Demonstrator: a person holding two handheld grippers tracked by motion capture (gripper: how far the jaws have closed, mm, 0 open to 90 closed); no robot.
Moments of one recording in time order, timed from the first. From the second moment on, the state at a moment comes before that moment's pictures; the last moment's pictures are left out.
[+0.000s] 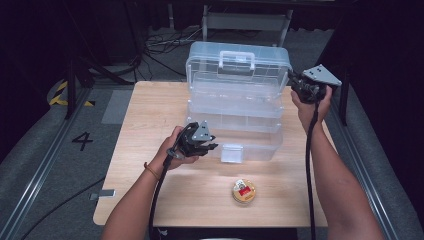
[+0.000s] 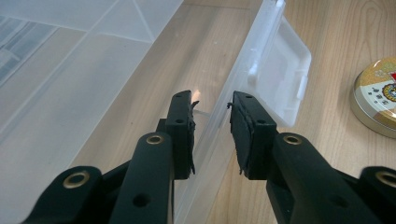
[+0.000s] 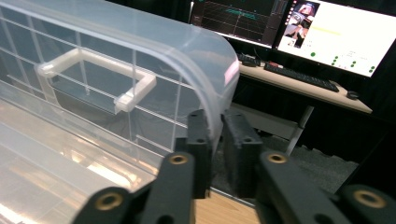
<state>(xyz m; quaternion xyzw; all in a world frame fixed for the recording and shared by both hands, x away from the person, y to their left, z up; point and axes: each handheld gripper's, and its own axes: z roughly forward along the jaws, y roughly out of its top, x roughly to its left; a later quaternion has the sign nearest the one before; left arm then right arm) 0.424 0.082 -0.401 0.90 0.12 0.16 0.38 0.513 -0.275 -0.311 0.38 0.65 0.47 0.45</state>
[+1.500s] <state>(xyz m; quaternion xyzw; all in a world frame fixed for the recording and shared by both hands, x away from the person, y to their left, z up) 0.426 0.091 -0.400 0.89 0.14 0.15 0.40 0.591 -0.283 -0.294 0.44 0.69 0.46 0.36</state>
